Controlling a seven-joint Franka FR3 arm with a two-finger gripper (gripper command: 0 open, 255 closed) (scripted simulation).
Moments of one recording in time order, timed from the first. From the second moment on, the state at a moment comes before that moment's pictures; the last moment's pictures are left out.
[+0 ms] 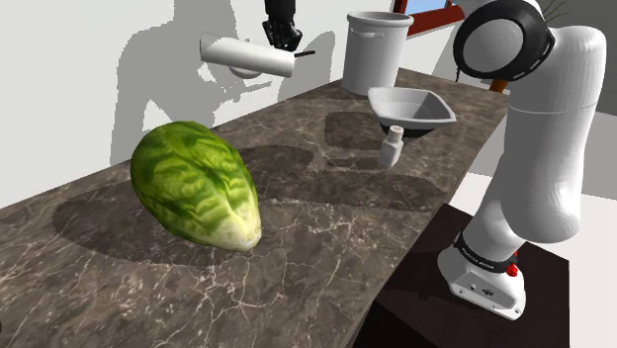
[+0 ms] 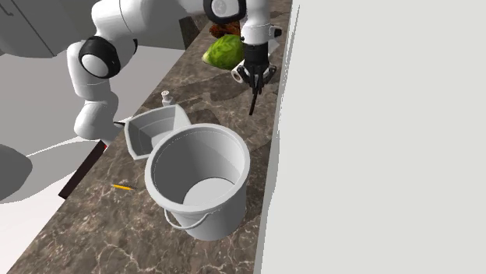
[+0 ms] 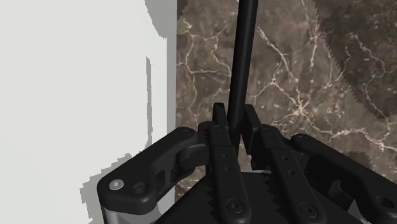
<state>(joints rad) 0.23 0.35 -0.13 -1.09 -0.08 1.51 -1.39</state>
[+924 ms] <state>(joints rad) 0.20 -0.24 -0.16 -1.81 -0.16 1.65 -1.44</state>
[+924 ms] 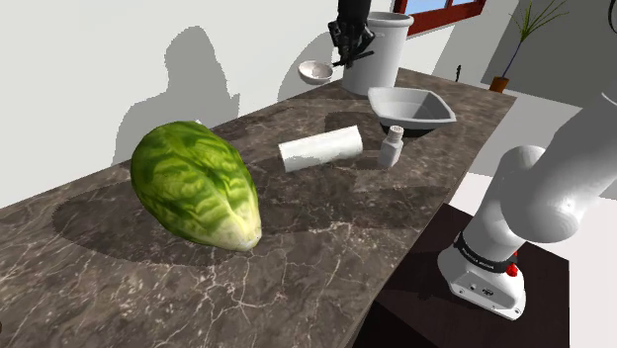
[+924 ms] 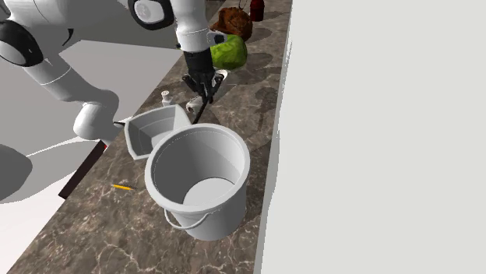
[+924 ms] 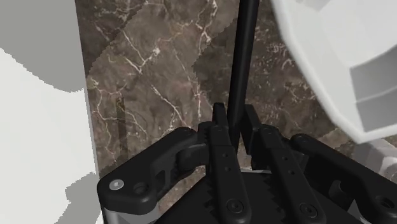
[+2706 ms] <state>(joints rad) 0.11 -0.79 -0.25 -2.38 -0.29 1.69 -1.55</state>
